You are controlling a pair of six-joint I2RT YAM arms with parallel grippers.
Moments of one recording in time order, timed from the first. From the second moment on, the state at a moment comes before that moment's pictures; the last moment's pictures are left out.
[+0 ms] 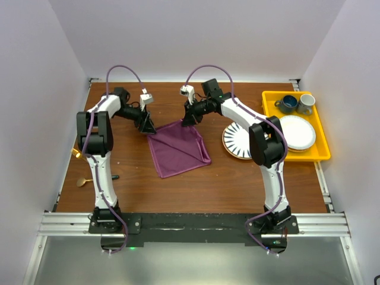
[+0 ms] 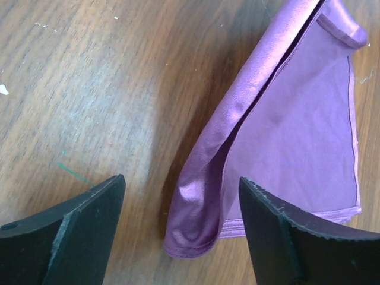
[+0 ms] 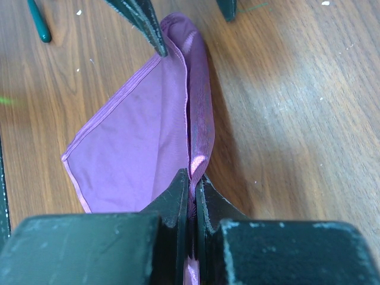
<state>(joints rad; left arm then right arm) 0.04 2.28 1.74 -0.93 1.02 0.93 0.48 2.20 1.82 -0.48 -0.81 -0.27</state>
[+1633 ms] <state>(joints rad) -0.04 1.79 1.61 -0.37 0.62 0.72 0.43 2.04 1.77 0.13 -0.60 -0.54</state>
